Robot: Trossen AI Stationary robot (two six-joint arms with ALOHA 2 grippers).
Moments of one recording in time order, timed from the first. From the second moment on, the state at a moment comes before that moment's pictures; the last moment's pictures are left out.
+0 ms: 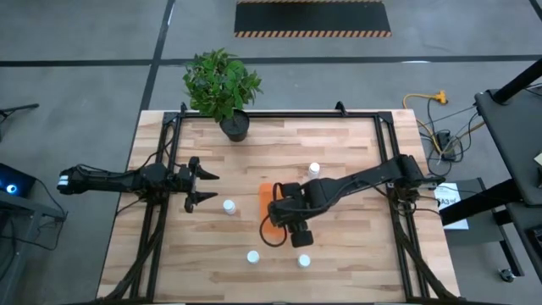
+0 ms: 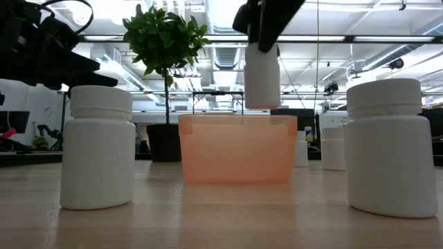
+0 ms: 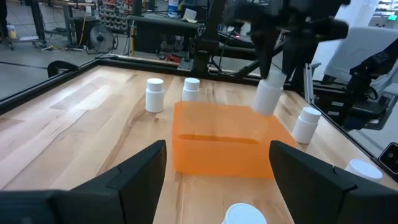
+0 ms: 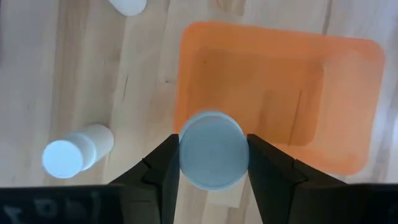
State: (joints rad) left arm -0.03 0.20 0.01 0.04 -0.03 -0.15; right arm 0.28 1.99 1.83 -1.14 0.03 0.12
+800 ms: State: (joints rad) left arm -0.03 0.20 0.01 0.04 -0.03 -0.15; right arm 0.28 1.99 1.65 -0.94 0.02 0.11
